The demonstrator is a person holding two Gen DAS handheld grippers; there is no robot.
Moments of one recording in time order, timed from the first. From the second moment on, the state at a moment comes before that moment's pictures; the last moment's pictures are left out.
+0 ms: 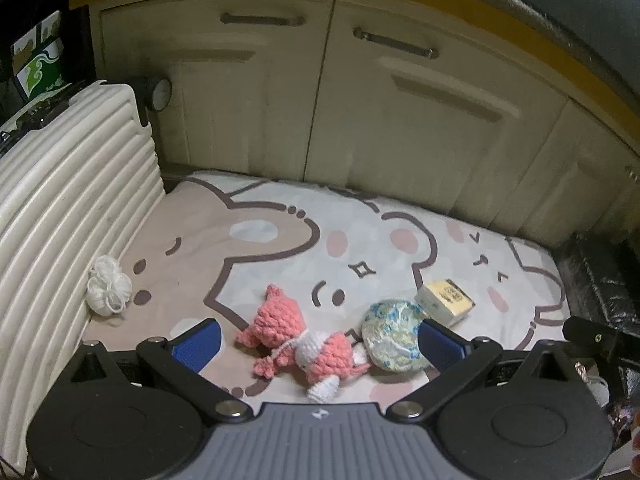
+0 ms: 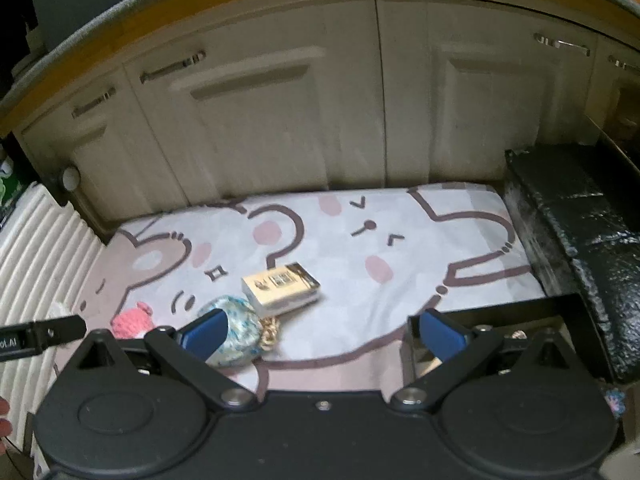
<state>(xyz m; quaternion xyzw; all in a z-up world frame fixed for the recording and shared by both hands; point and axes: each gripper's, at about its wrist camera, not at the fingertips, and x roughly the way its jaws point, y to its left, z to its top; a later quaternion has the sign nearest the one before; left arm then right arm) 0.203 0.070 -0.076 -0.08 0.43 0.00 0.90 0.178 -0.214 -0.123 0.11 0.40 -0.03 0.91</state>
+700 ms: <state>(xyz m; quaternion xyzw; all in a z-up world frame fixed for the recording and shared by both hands) 0.238 0.097 -0.113 -0.12 0.48 0.00 0.87 0.250 -0.193 -0.109 0.07 0.38 -0.01 0.92</state>
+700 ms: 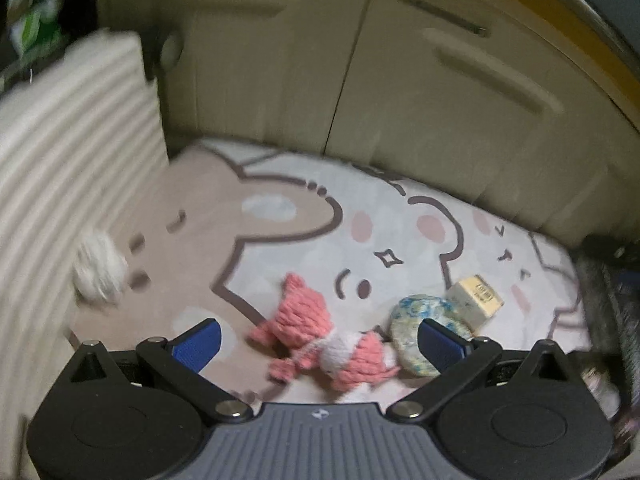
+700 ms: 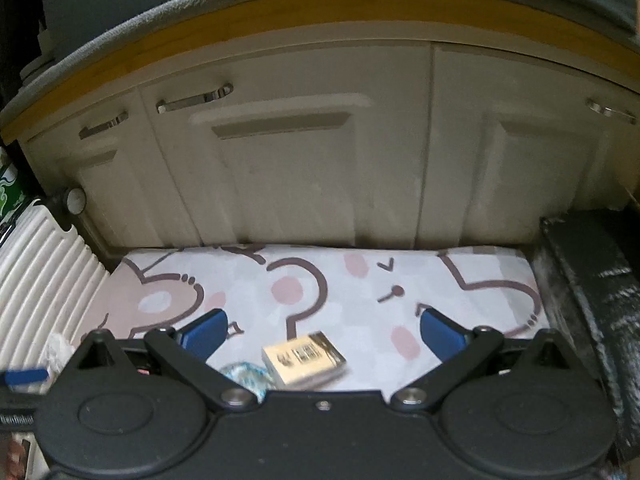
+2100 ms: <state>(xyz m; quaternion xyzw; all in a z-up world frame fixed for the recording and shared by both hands) 0.266 0.108 -0.211 -0.40 0.49 0.16 0.75 0.321 -0.198 -0.255 0.09 0.48 0.16 0.86</state>
